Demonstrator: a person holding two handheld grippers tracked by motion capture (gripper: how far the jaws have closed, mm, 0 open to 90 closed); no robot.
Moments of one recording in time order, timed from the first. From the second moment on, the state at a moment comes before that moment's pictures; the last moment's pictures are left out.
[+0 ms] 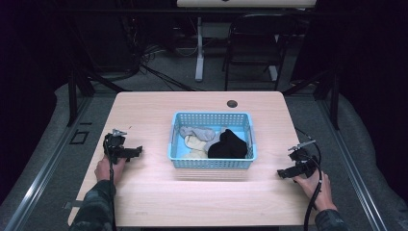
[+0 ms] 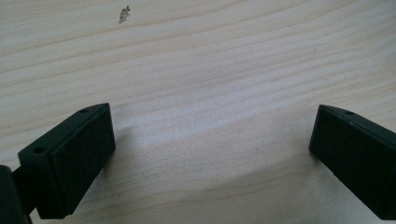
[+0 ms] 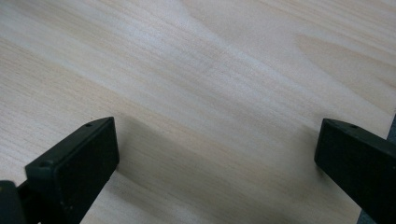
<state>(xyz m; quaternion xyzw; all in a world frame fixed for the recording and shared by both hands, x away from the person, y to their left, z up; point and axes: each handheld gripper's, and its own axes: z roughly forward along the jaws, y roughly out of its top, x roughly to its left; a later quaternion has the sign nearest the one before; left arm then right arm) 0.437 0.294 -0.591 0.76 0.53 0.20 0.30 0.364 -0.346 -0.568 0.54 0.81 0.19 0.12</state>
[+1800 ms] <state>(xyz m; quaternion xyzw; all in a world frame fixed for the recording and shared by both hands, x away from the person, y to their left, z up) 0.437 0.294 -0.591 0.76 0.53 0.20 0.30 0.356 -0.338 -0.515 0.51 0.82 0.22 0.13</state>
